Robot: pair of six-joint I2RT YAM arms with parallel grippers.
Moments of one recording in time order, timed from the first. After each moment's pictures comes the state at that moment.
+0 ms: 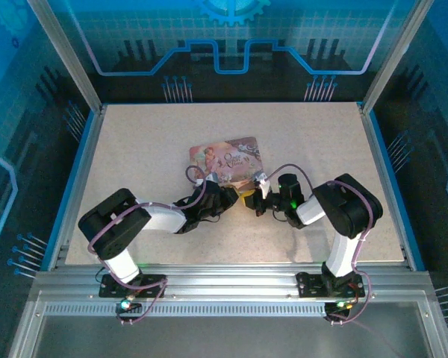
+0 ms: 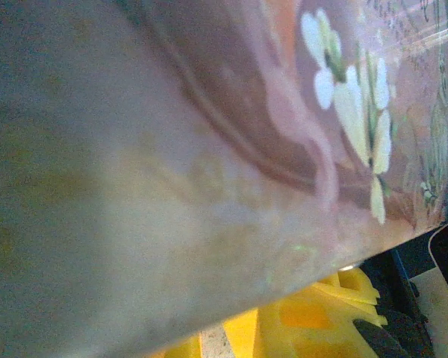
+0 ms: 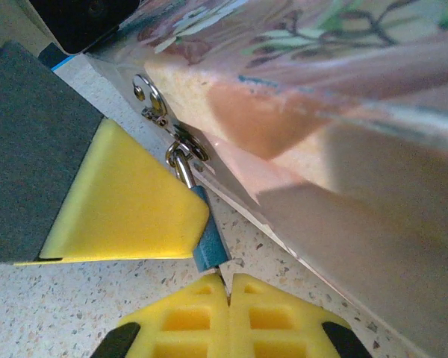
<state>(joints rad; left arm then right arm) -0.76 1.69 0.62 0.54 0.00 -1.26 0.44 1.83 0.47 0.88 -0.67 0.09</state>
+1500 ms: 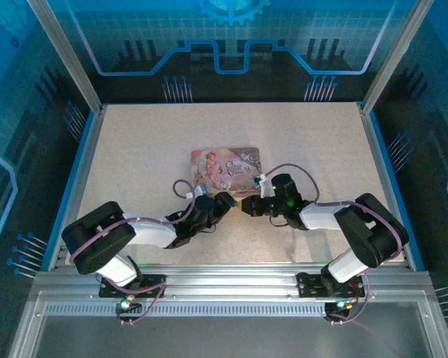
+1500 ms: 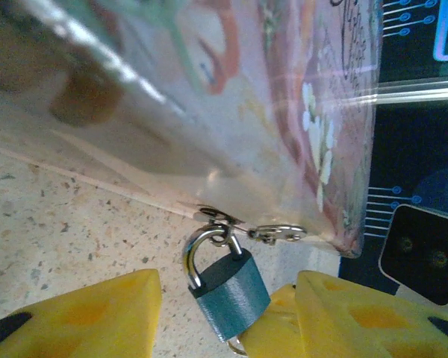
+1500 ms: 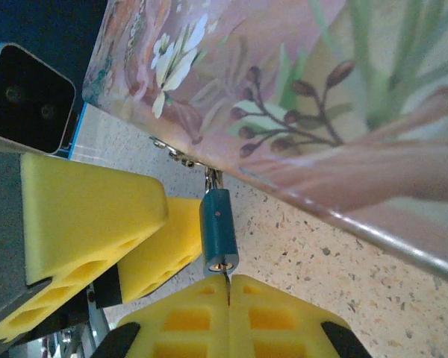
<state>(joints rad) -0.86 1.55 0.45 0.61 -0.21 -1.49 0.55 1.55 0.49 0.45 -0.58 0.67</state>
